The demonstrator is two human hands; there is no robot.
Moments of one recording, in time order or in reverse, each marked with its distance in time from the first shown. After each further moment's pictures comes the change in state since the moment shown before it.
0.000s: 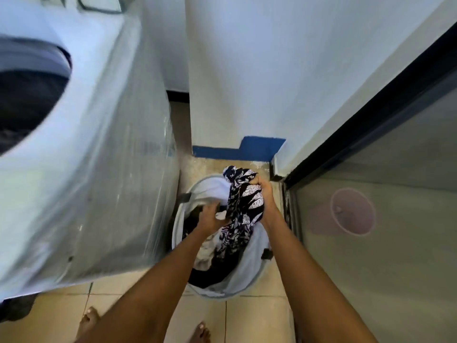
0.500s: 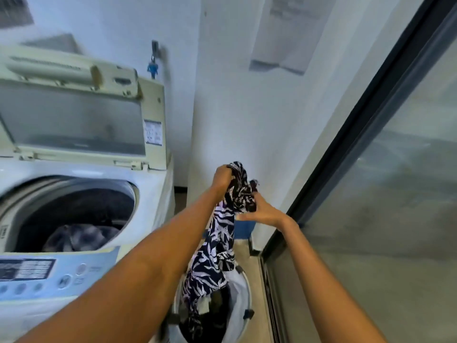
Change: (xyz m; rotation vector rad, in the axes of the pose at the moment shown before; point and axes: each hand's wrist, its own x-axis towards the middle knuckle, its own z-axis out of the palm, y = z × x) left_hand -0.251 0.343 -0.213 -0.567 0.205 0.425; right_hand -0.240 -0.221 0.090 -1.167 -0.249 -0.442
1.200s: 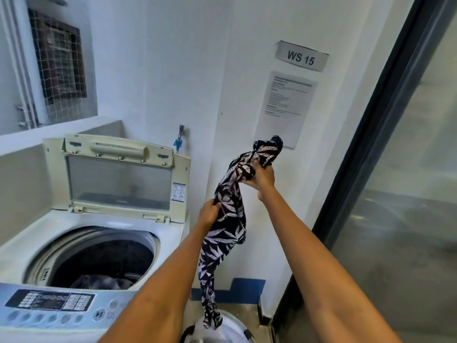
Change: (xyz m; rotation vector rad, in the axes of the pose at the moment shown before) left_hand -0.049 0.041 -0.077 0.142 0.146 0.242; right_hand 0.005 -0.203 -0.056 0.842 0.651 -0.164
